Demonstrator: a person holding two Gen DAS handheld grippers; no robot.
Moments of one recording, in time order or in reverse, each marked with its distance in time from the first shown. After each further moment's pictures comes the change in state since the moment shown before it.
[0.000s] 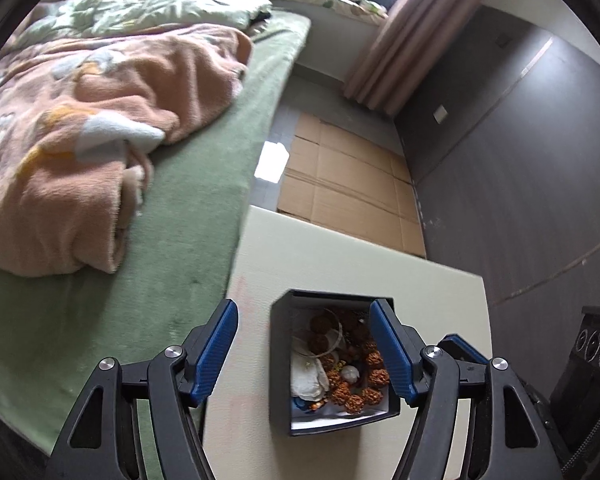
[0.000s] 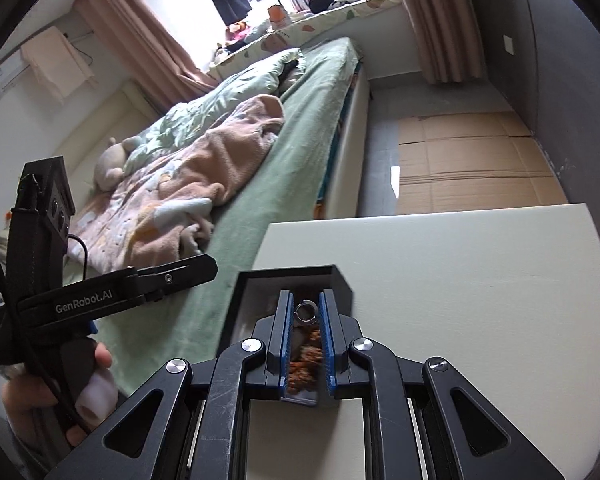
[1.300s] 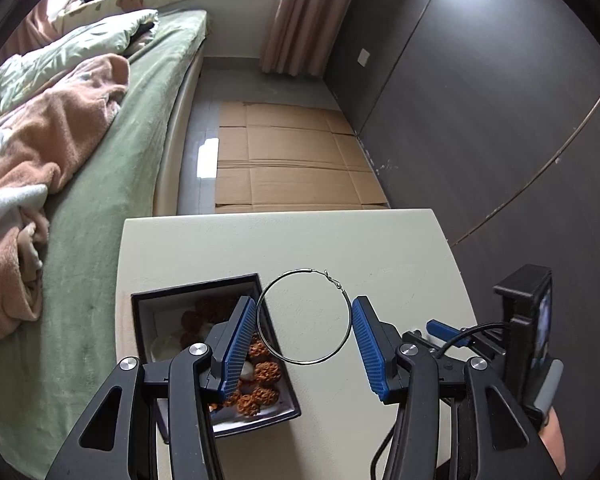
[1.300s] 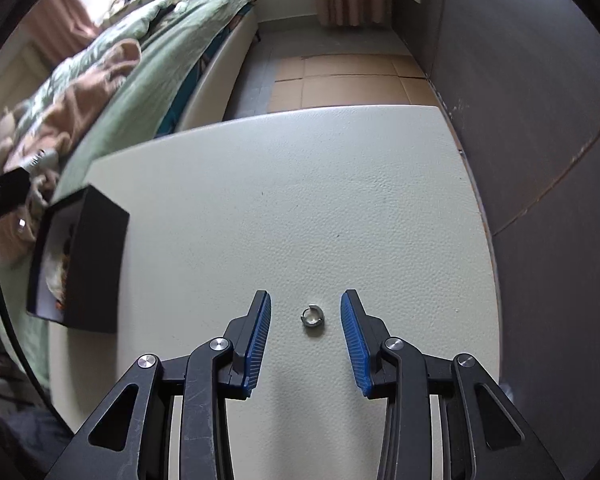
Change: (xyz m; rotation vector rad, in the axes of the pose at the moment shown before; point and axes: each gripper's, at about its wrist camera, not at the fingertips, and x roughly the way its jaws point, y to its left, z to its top) left arm 0.035 -0.116 -0.026 0.322 0.094 -0.069; right arm -0.002 -0.130 -0.040 0.026 0.243 -0.438
